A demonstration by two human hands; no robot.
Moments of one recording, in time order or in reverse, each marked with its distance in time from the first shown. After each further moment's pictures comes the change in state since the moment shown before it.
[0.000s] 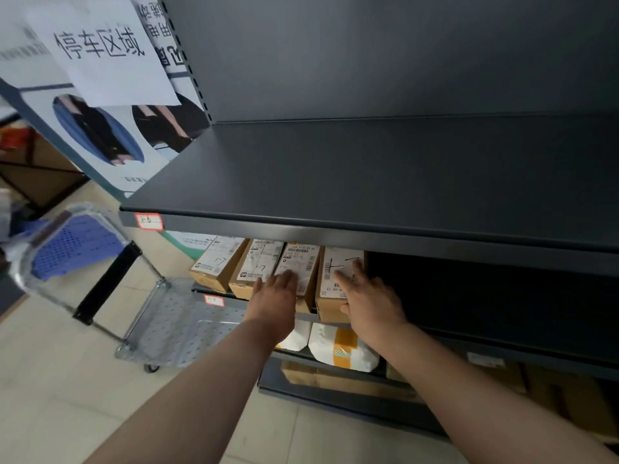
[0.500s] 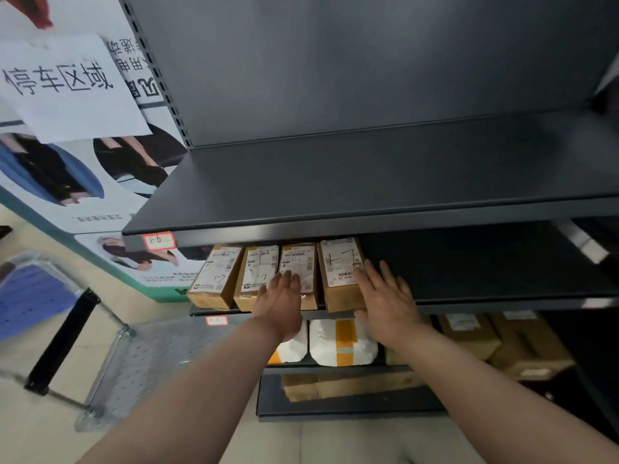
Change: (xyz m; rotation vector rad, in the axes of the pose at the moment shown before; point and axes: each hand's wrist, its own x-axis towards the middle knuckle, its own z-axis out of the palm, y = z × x) left_hand -0.014 -0.027 -0.016 -0.054 -0.054 0.192; right_hand -0.043 -0.017 0.016 0.022 0.139 0.211
